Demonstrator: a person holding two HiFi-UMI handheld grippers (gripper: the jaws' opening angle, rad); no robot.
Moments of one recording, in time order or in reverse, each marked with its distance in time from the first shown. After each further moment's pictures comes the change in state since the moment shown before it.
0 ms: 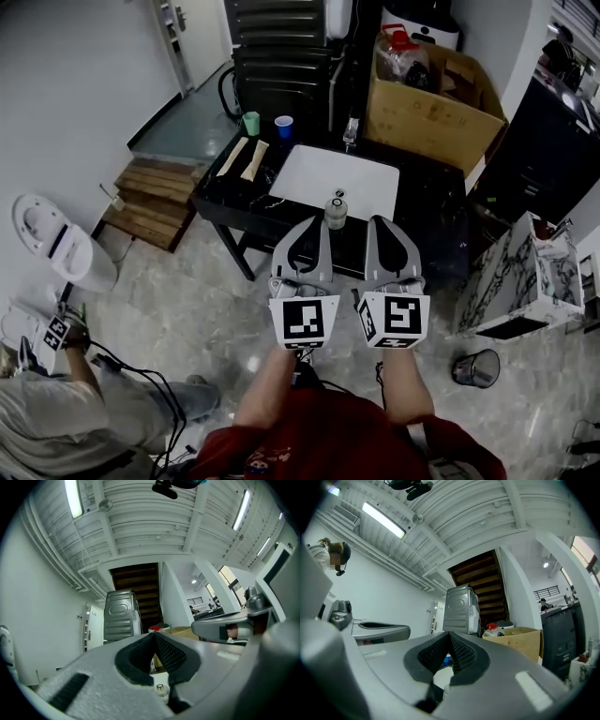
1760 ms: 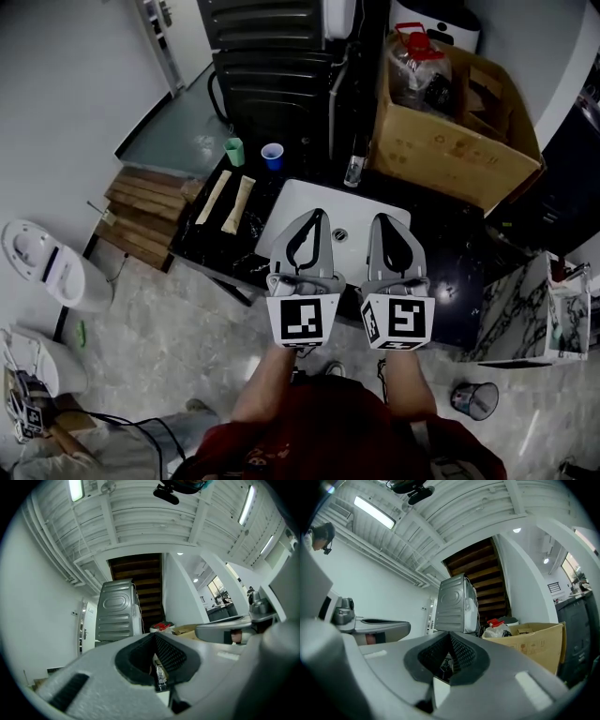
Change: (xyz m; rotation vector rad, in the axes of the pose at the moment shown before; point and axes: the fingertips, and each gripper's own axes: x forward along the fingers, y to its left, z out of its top) left arm 0.254 0.066 -0.056 -0.010 -0.038 -0.005; right arm 0.237 -0.105 -0.057 0.016 0.010 -0.009
